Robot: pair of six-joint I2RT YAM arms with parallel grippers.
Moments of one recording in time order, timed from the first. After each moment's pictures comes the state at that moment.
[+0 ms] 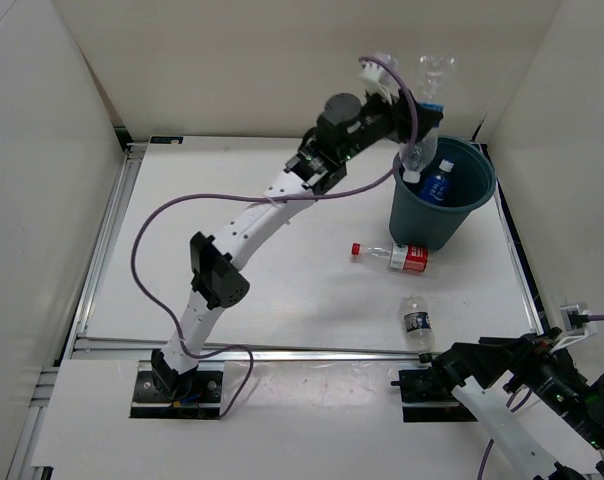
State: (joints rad) left arm -0.84 2.24 2.53 -0.03 0.15 -0.43; right arm 0.54 0.16 1.34 -1.43 -0.07 0.65
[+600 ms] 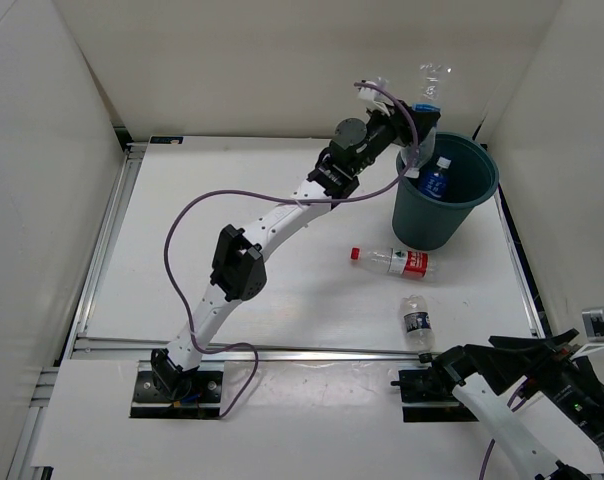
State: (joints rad) left arm -0.83 2.46 2.48 0.36 0.05 -0.54; right arm 0.54 0.19 1.45 -1.43 -0.07 0.64
